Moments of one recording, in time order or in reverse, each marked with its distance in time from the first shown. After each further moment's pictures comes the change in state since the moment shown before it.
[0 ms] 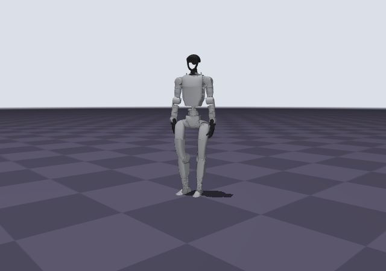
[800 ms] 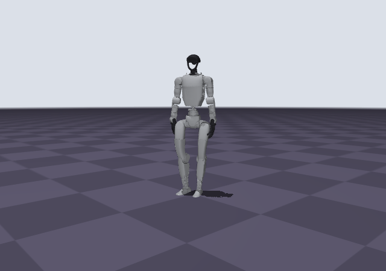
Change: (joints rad) left arm -0.002 0.003 0.008 0.008 -0.003 -0.003 0.010; right arm 0.006 -0.003 -0.002 0.020 -0.003 0.002 -0.001; waist 0.004 0.001 -0.010; left_leg -0.014 -0.008 -0.032 0.001 0.011 0.000; right_leg 0.000 -0.004 -0.026 0.001 -0.005 0.001
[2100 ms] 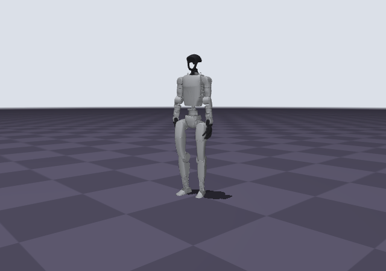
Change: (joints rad) left arm -0.028 -0.002 -0.025 -0.021 -0.036 -0.011 0.059; right arm -0.015 0.001 -0.015 0.007 0.027 0.003 -0.010; waist 0.112 -0.006 0.031; left_leg 0.033 0.145 0.388 0.050 -0.078 -0.063; right_leg -0.069 0.091 0.362 0.018 0.061 -0.020
